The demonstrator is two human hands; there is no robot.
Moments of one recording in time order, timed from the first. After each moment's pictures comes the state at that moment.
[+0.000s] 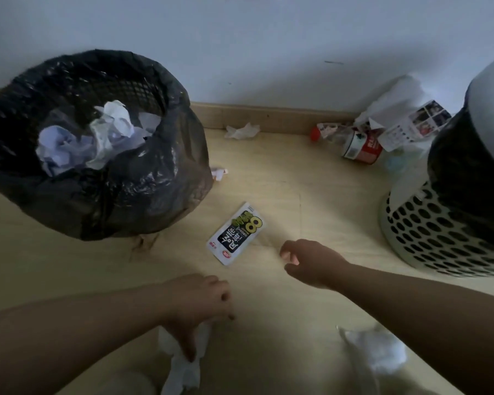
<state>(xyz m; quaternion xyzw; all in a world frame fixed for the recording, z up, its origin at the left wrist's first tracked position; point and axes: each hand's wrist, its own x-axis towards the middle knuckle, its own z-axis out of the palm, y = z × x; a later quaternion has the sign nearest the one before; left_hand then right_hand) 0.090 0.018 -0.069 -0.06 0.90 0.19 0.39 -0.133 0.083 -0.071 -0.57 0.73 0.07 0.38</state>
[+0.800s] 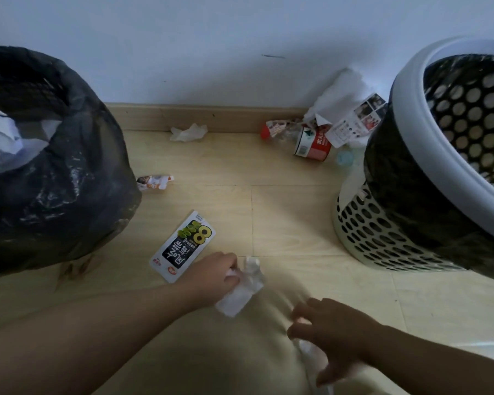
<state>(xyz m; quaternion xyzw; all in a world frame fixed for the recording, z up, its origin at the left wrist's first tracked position) -0.023 0.027 -0.110 -0.35 0.85 0.37 0.14 -0.208 0.186 -0.079 -0.77 0.50 0.19 0.33</state>
